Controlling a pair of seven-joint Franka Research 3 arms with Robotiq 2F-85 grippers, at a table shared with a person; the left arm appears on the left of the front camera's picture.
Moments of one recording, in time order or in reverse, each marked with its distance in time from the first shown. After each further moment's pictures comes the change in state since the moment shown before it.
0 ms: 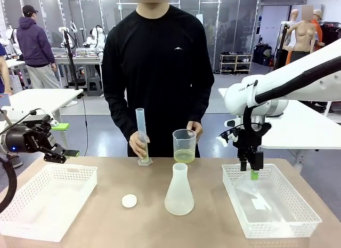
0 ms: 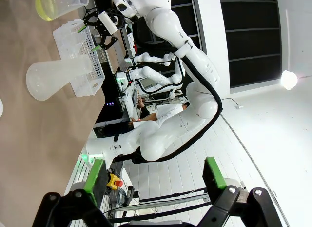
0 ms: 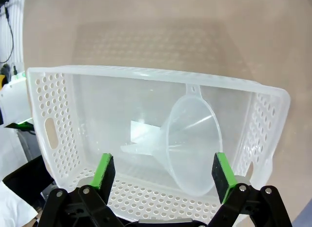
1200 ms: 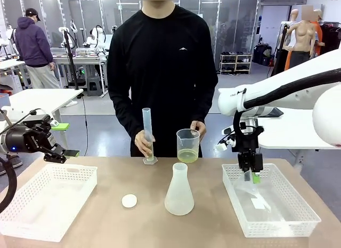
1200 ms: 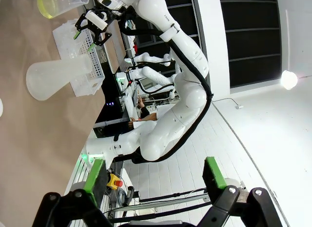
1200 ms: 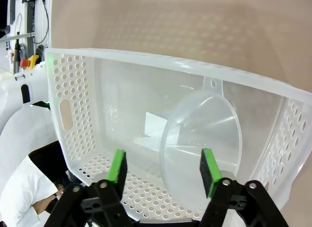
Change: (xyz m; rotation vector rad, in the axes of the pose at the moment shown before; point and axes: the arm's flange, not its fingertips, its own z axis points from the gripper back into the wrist) left arm 0.000 0.000 0.000 0.000 0.000 0.000; right arm -0.006 -0.041 -0.021 0.241 0.048 0.022
